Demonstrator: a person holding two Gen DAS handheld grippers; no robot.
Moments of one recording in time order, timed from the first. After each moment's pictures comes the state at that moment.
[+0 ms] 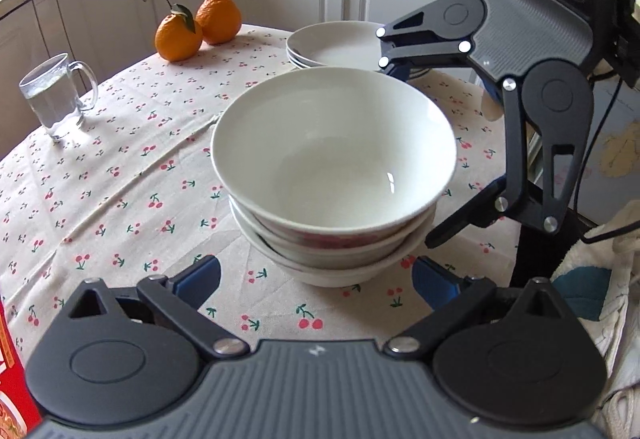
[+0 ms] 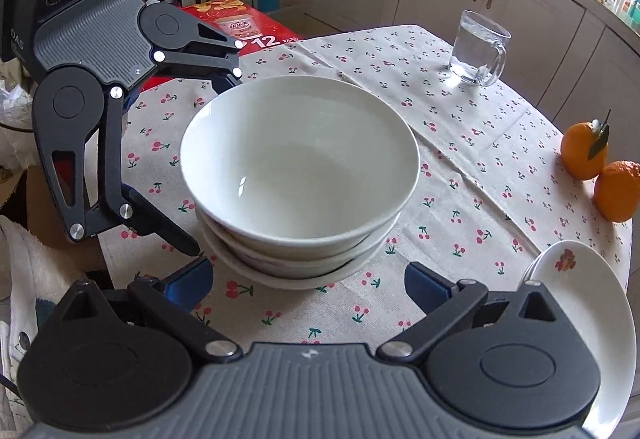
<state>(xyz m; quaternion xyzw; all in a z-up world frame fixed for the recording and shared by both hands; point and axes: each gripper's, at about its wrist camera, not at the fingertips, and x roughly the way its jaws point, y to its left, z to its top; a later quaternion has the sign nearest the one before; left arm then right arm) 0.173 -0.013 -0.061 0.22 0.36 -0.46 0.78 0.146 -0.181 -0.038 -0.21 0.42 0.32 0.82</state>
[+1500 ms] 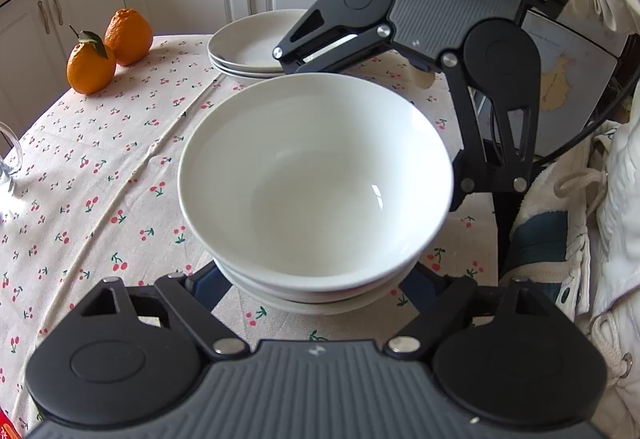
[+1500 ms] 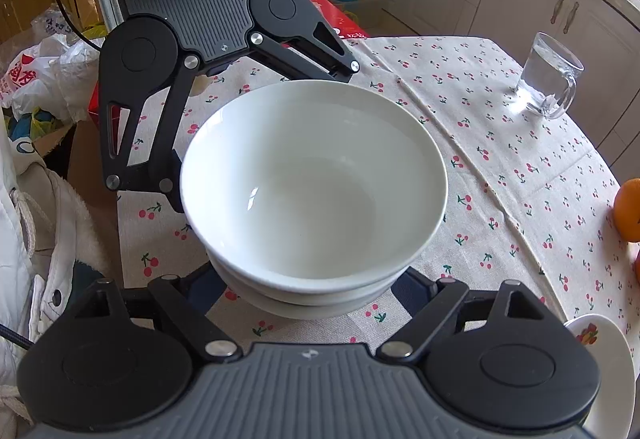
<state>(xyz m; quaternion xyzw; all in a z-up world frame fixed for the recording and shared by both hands) 0.195 -0.027 -0.060 0.28 0.34 -0.57 0.69 0.165 -0.169 -0.043 -0.25 0.42 0.42 0.77</state>
